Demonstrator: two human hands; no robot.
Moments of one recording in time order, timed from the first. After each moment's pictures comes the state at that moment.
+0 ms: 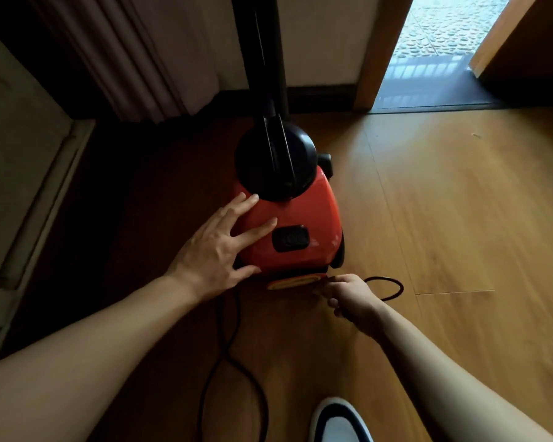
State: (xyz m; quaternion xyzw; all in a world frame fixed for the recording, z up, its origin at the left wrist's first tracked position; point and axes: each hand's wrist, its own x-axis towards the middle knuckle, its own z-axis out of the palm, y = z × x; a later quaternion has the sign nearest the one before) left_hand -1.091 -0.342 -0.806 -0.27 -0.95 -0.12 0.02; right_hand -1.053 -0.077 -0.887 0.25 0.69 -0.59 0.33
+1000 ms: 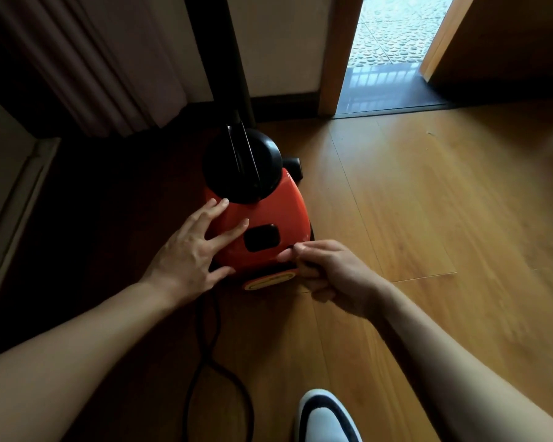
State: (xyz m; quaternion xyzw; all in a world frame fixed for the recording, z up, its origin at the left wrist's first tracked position) left_hand -1.087 -0.334 -0.801 -0.25 -0.96 -0.07 0.01; right_hand -1.045 -0.070 -0.786 0.08 0.58 -0.74 0.33
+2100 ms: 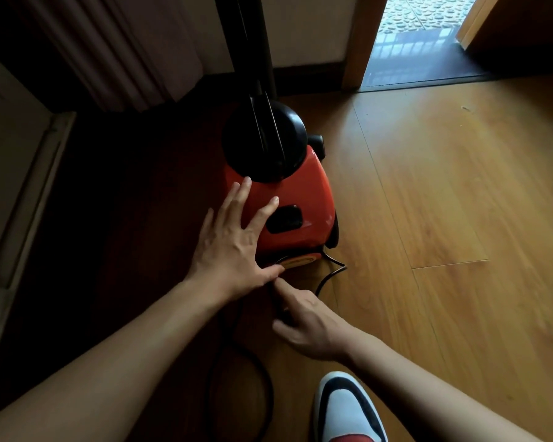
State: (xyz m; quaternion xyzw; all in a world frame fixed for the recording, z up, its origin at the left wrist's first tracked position) left_hand -1.067 -0.301 -0.800 -0.17 -0.98 -0.07 -0.05; right_hand -0.991 -0.136 -0.847 -0.22 0.82 -0.48 0.20
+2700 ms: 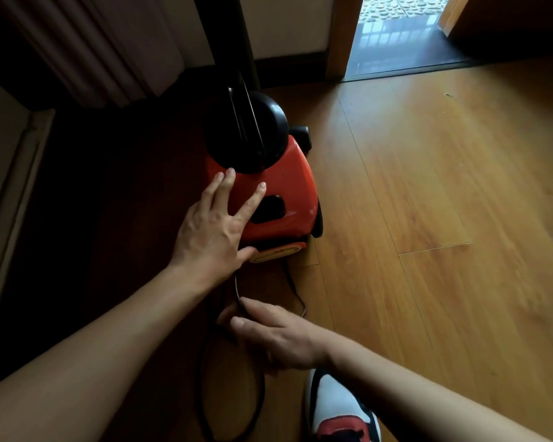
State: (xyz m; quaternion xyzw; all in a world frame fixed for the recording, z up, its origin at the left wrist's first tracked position) left_hand -1.070 -0.299 -0.797 -0.19 -0.98 0.03 0.00; right_hand -0.971 -0.146 -0.824 -0.15 0.68 -0.59 0.40
